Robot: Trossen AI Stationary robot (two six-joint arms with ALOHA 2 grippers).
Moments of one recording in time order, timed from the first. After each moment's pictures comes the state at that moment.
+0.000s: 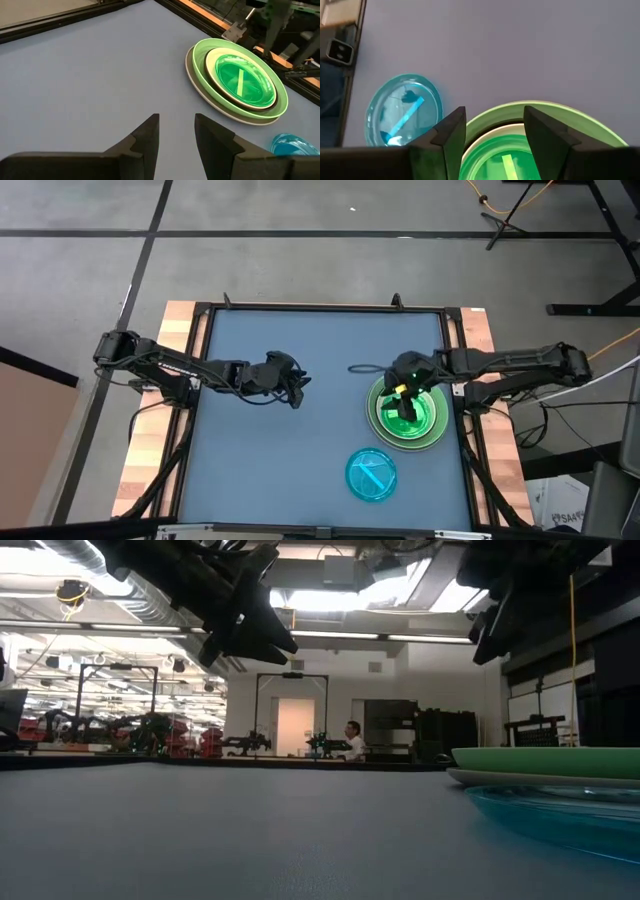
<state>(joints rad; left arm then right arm) -0.07 1.37 0.74 0.11 -0.44 -0.62 -0.01 1.10 0.82 -0.62 -0.24 0.18</state>
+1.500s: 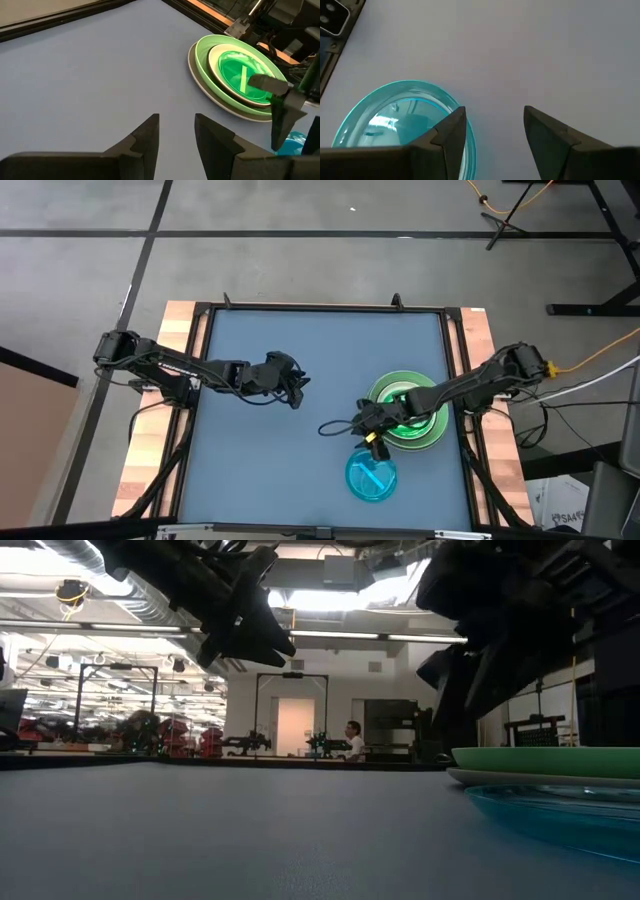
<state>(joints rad) -0.07 1.37 0.74 0.09 -0.44 -0.62 0.28 1.57 0.82 -0.12 -0.14 0.14</state>
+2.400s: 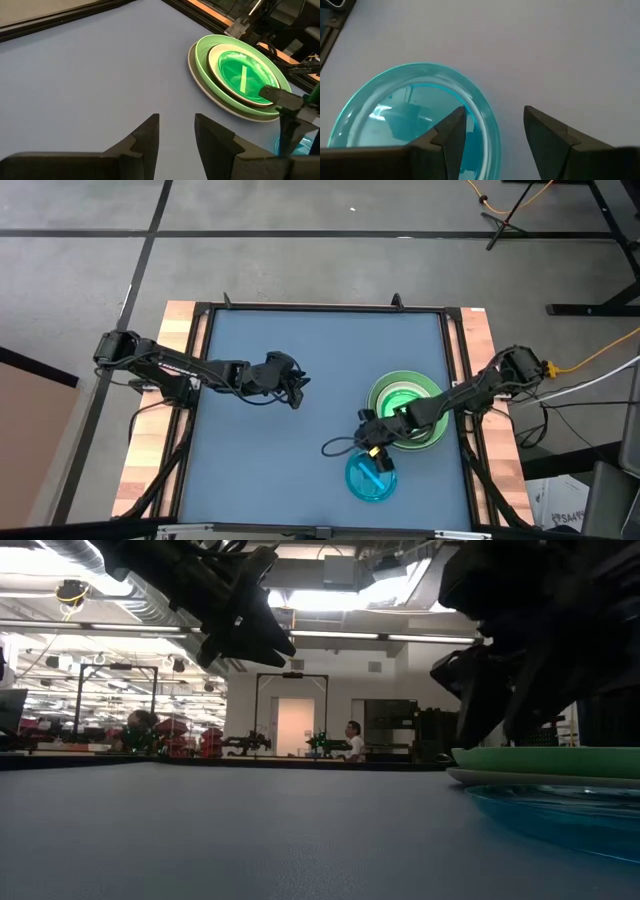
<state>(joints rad) -0.07 1.37 0.74 0.09 -0.44 -0.62 0.39 1.61 0.82 -0.12 -0.06 0.15</state>
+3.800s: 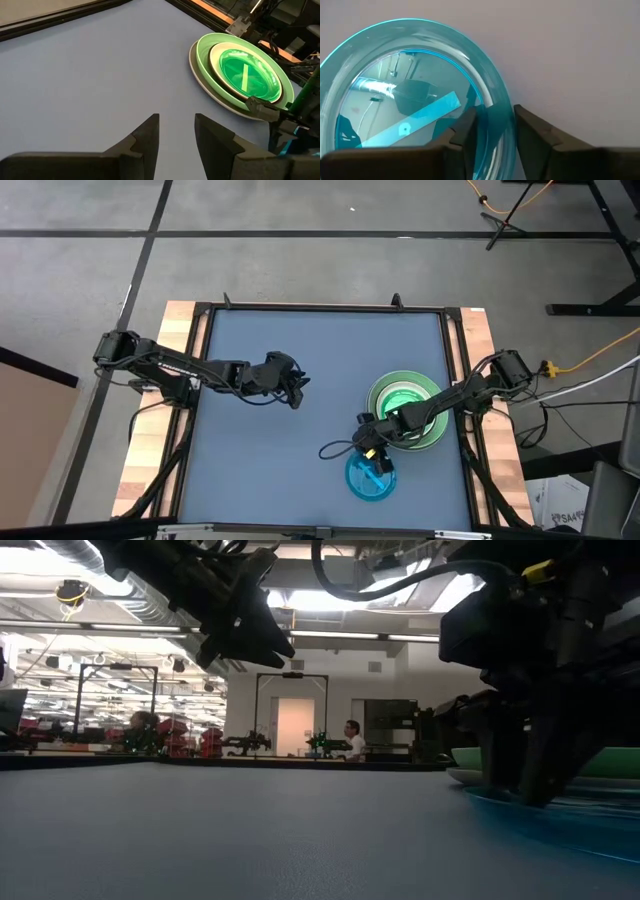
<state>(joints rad) -0.07 1.37 0.74 0.08 -0.44 -0.62 0.39 1.73 0.82 -0.13 -0.14 0.15</state>
